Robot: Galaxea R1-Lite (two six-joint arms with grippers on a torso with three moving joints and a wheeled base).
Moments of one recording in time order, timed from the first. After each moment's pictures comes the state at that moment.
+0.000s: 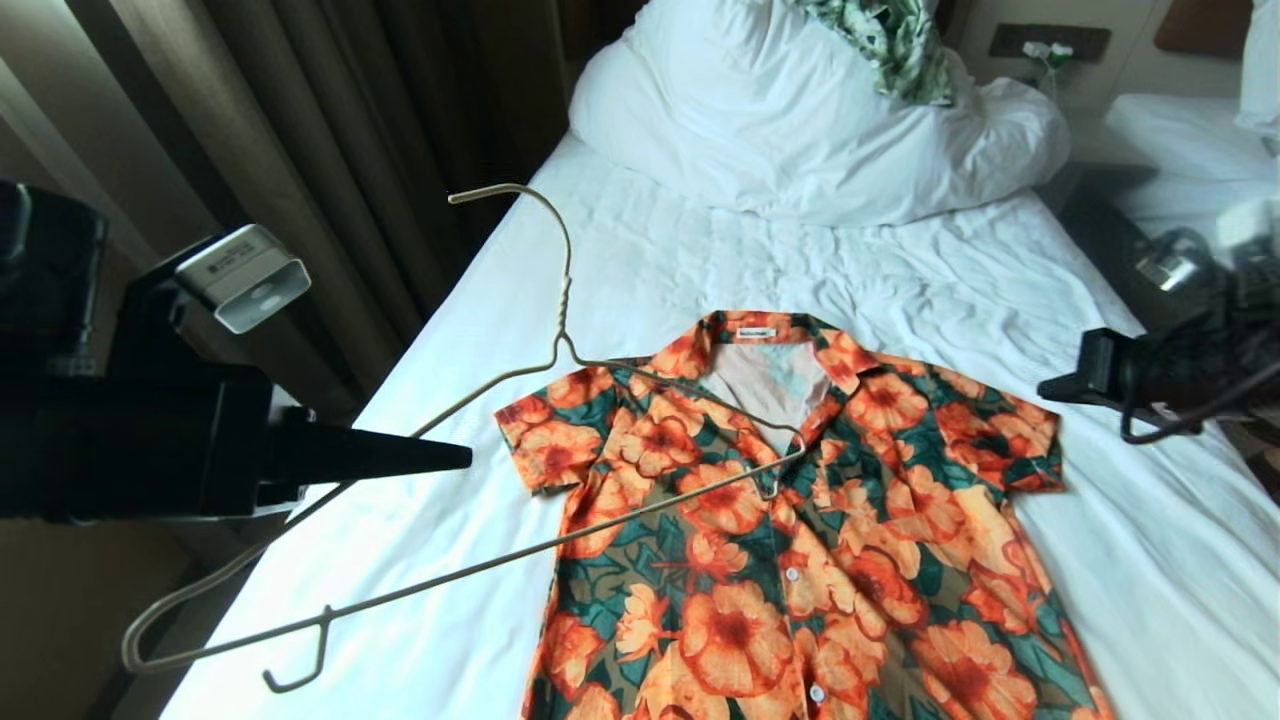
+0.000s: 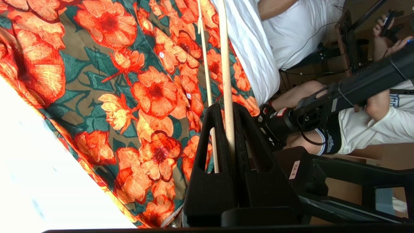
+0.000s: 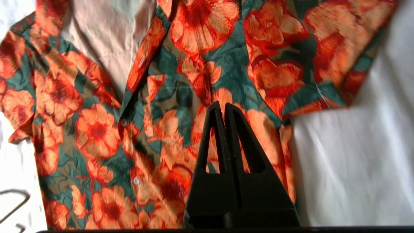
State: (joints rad) left arm -0.24 1.30 -1.03 0.30 -0.83 -0.18; right arm 0.00 1.67 -1.25 0.18 0.19 0.34
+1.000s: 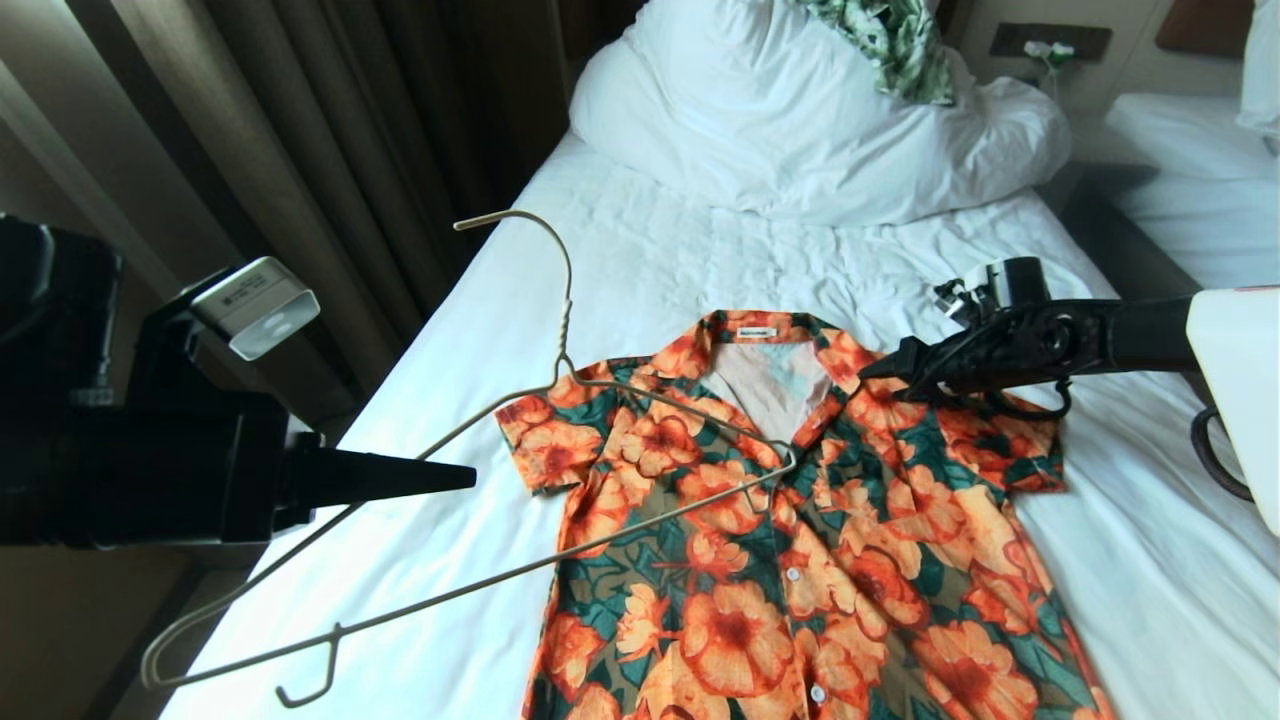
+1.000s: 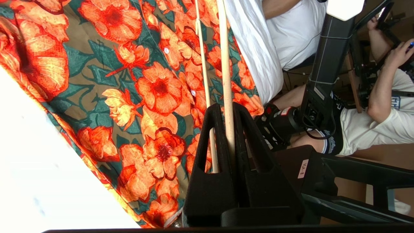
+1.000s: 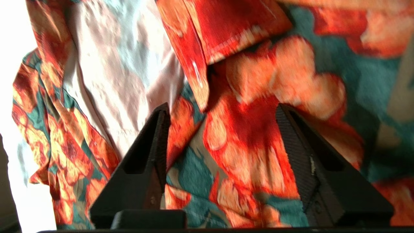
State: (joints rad) left arm -0.24 1.29 -0.95 0.23 -0.83 -0.18; right arm 0.05 2.37 -1.96 0.21 0.41 0.42
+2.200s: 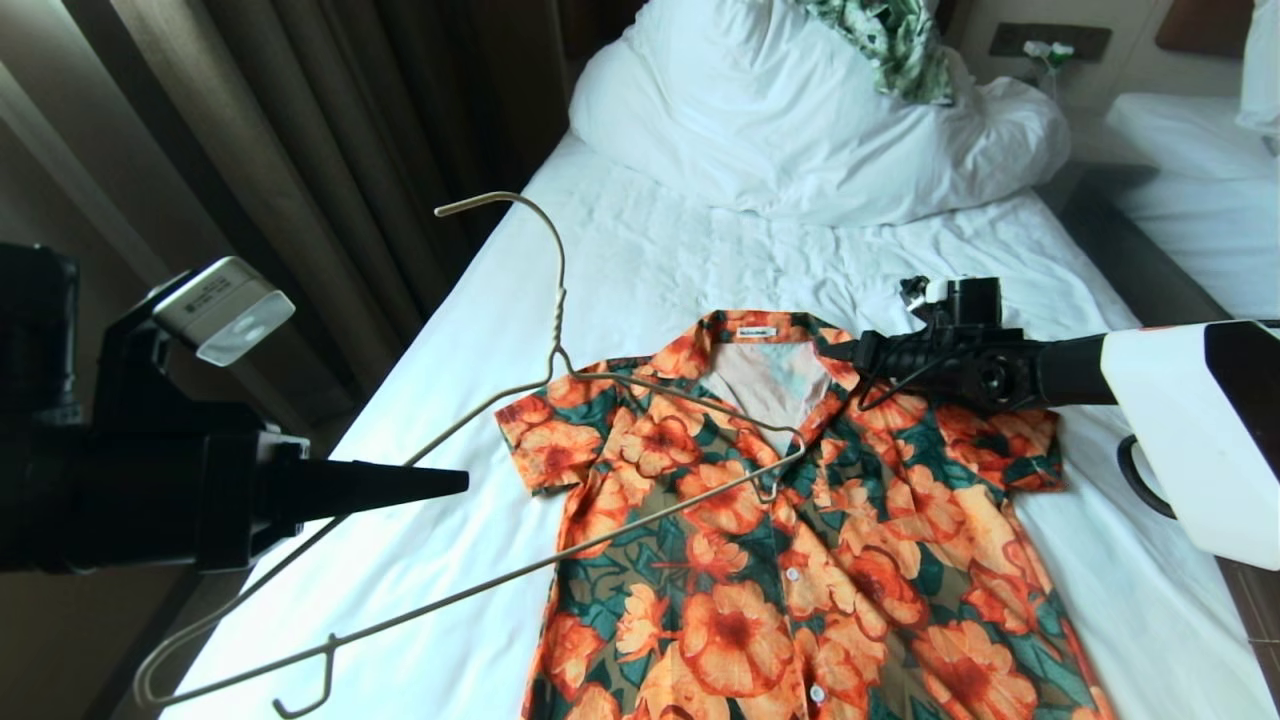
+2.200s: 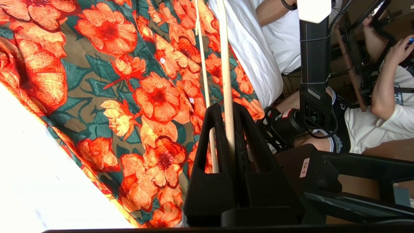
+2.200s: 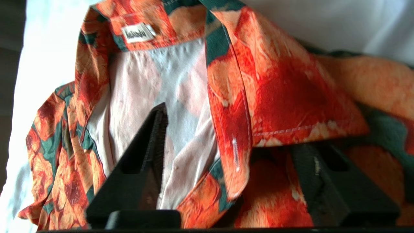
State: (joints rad) left arm -0.24 1.24 -0.87 0.12 -0.84 -0.18; right arm 0.11 2.49 -1.98 -0.16 0.40 0.45
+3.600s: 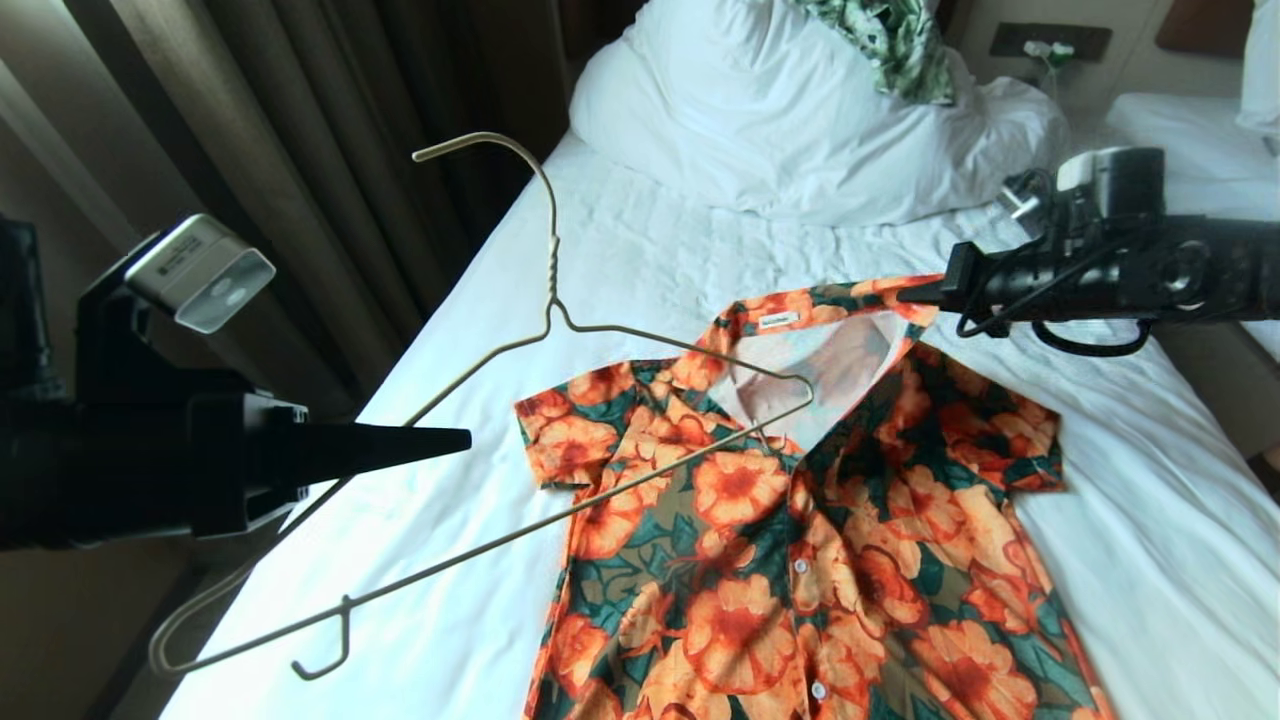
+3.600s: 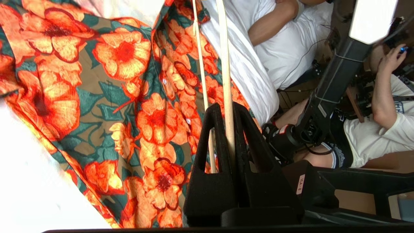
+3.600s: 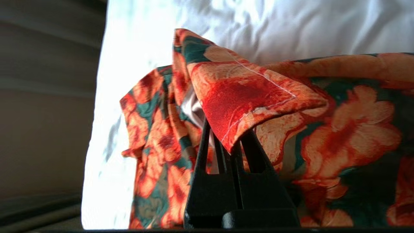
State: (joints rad) left arm -0.26 1.23 -0.86 -0.02 -0.83 -0.25; right arm 0.06 2.04 -1.76 0.07 0.52 0.46
